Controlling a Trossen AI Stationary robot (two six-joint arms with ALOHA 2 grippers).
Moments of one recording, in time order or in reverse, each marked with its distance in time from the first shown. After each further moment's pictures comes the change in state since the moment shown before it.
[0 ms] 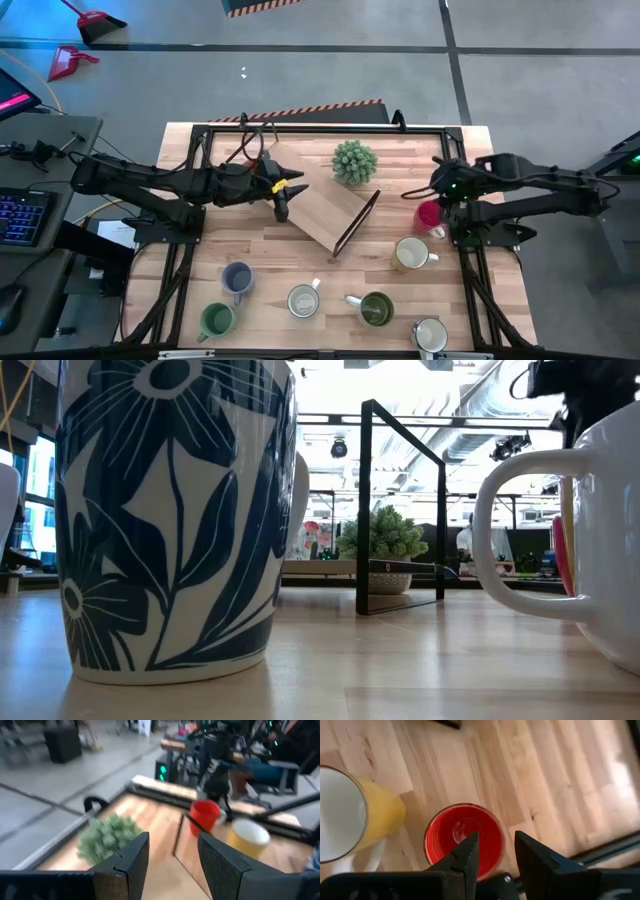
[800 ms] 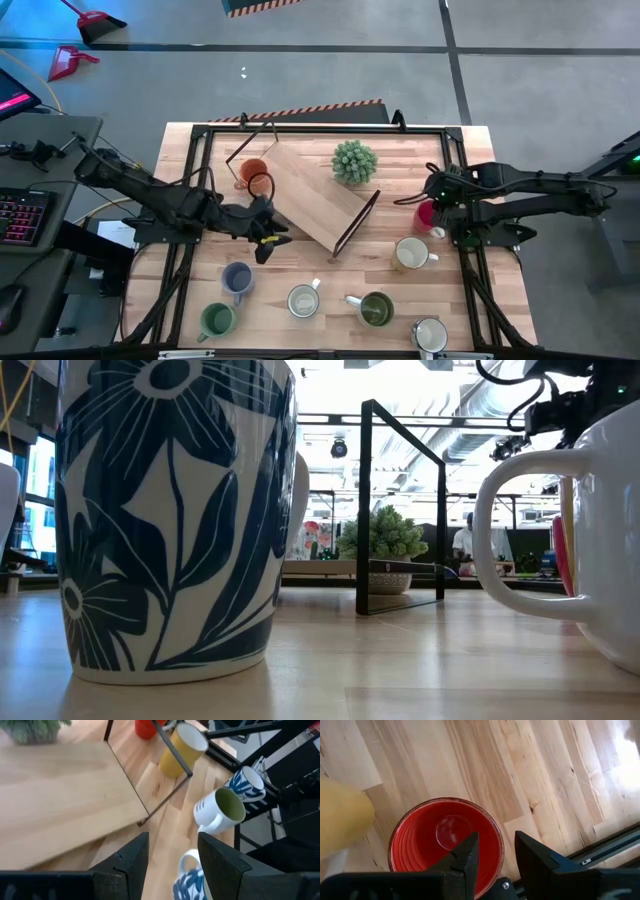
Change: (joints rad) left arm -0.262 0.001 0.000 -0.333 0.125 -0.538; right arm 0.000 -0.003 -0.155 0.095 0.066 0.055
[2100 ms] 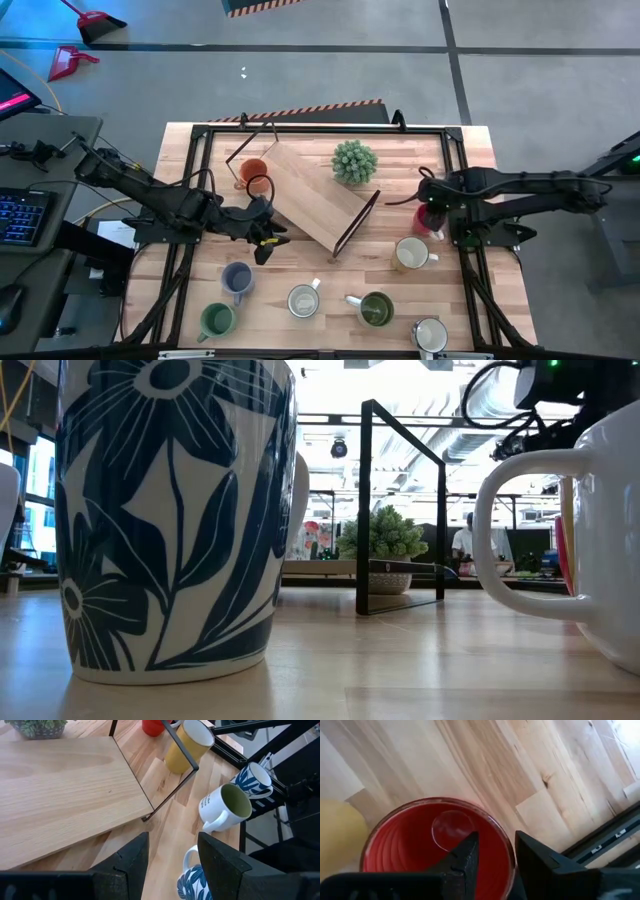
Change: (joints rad) left arm -0.016 0.000 0.000 -0.022 -0.024 -0.007; right arm 0.001 0.097 -0.082 0.054 -0.027 0.207
